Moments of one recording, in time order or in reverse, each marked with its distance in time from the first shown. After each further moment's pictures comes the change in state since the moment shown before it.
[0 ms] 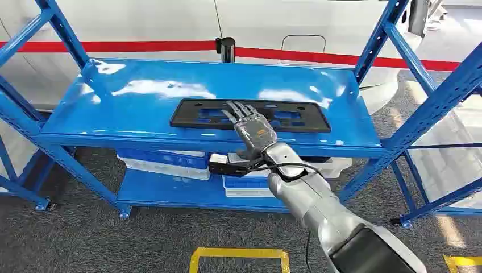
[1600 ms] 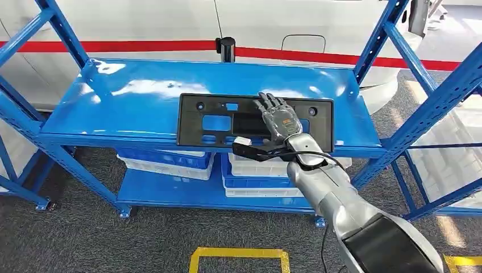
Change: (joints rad) left arm 0.000 -0.003 0.019 0.005 -0.031 0.009 0.003; right arm -0.055 -0.055 -0.120 0.089 0.101 0.045 0.077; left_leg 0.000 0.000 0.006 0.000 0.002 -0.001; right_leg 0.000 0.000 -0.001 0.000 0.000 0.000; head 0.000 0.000
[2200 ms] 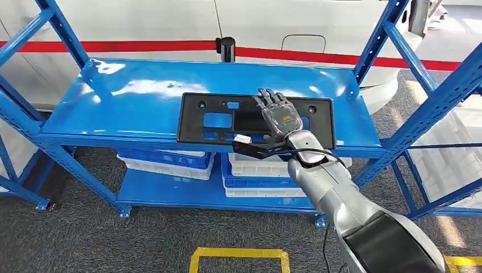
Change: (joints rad) left arm 0.000 -0.005 0.008 0.000 0.000 0.000 -0.006; right arm -0.015 0.000 -0.001 0.000 0.029 -0.015 -0.003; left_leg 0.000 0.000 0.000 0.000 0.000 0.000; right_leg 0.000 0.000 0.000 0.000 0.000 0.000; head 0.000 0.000
